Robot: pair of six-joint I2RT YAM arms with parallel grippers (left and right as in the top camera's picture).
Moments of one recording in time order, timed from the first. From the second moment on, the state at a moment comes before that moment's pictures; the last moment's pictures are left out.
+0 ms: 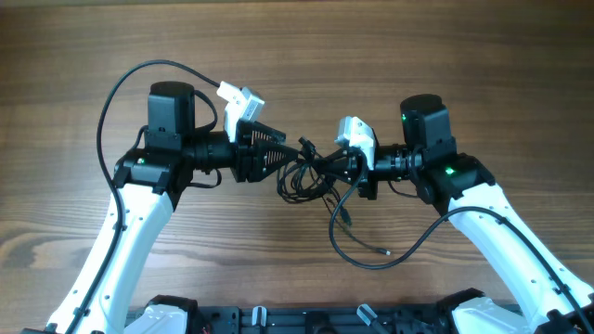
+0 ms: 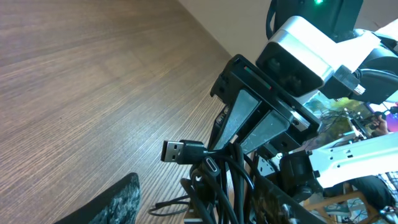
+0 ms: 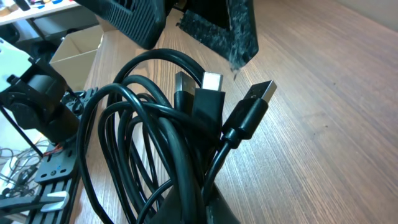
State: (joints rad) left arm -0.17 1.29 0.97 -0.46 1.08 0.05; right arm 0.34 1.32 0.86 -0.28 -0.99 -0.50
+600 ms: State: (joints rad) left arm -0.17 1.29 0.97 -0.61 1.06 0.05; right arm 0.34 1.32 0.86 -0.28 -0.99 -0.50
